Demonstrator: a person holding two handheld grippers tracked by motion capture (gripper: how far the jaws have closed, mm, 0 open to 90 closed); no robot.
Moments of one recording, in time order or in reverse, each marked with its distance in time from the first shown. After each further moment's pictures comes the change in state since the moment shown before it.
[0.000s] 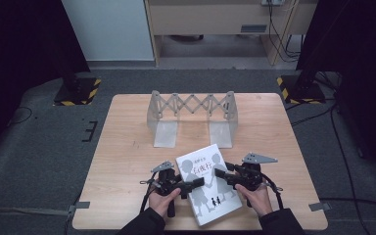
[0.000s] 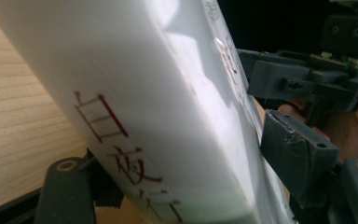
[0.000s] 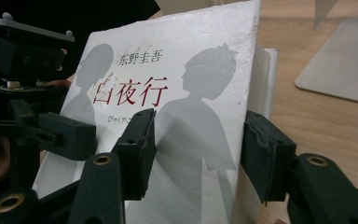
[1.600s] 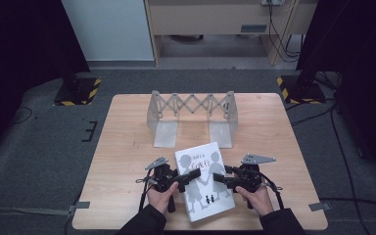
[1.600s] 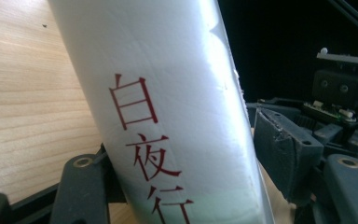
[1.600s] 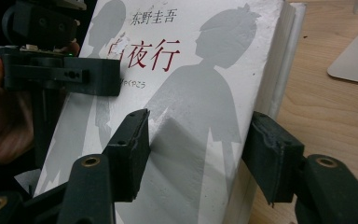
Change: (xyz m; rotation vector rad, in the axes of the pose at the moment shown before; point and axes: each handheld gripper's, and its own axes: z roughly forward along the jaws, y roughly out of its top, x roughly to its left) left arm -0.004 0.014 -0.009 -0.104 0.050 -0.028; right arm -0.002 -0.003 0.002 0.048 0.095 0.014
